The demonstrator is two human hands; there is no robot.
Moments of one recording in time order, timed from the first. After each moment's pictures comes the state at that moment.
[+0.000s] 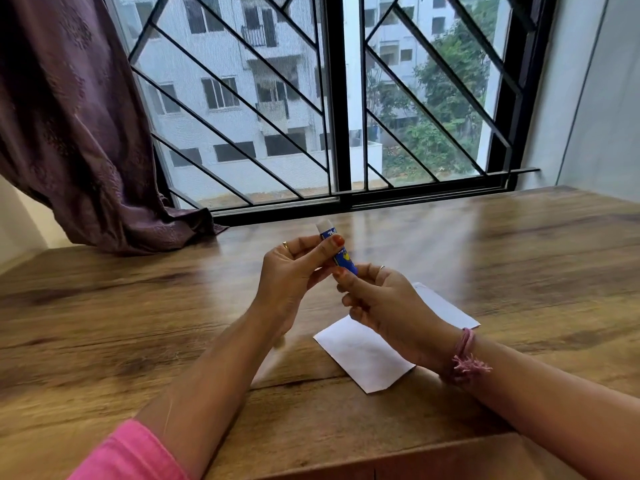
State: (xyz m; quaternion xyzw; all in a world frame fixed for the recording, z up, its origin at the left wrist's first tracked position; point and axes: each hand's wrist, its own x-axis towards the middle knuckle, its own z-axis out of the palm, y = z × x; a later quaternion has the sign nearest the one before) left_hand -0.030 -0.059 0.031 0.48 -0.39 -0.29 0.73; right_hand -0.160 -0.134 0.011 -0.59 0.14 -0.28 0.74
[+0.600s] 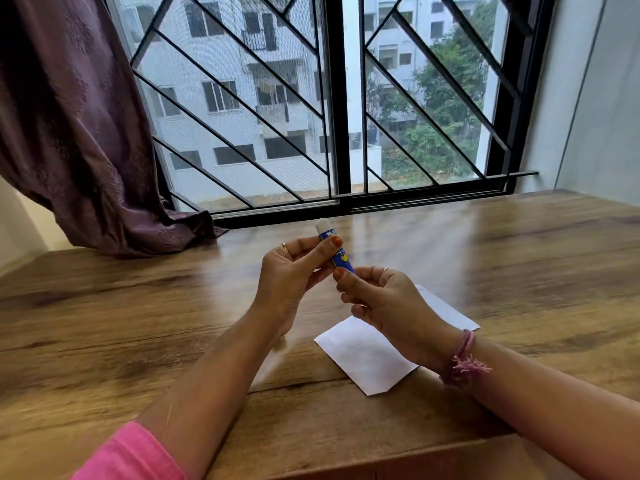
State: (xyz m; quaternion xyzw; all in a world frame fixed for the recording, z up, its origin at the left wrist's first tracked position) left_hand -0.030 -0.059 0.034 0.48 -0.38 -0.28 0.74; right_hand -0.162 -0.136 0.012 -0.60 0.15 -0.30 0.72
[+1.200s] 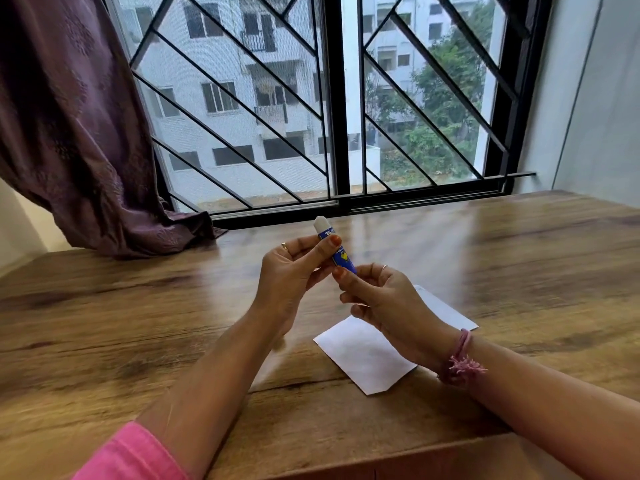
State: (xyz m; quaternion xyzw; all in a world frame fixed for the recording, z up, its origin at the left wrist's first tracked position) left_hand -0.029 -0.060 0.033 0.47 -0.38 -0.28 0.74; right_hand -0.161 -0.136 0.012 -0.61 0.15 -0.31 0.72
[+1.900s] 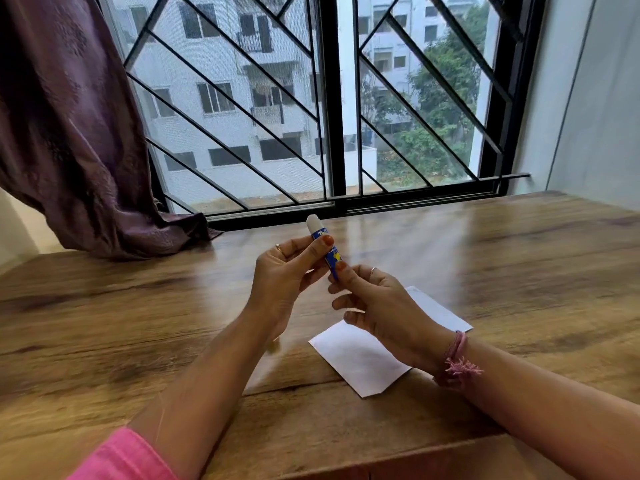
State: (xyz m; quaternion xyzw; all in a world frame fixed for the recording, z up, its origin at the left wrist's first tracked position) left_hand -0.029 -0.060 0.034 0.47 -0.38 -0.28 0.75; right_hand -0.161 -0.137 0.012 -0.61 0.14 -0.27 0.73
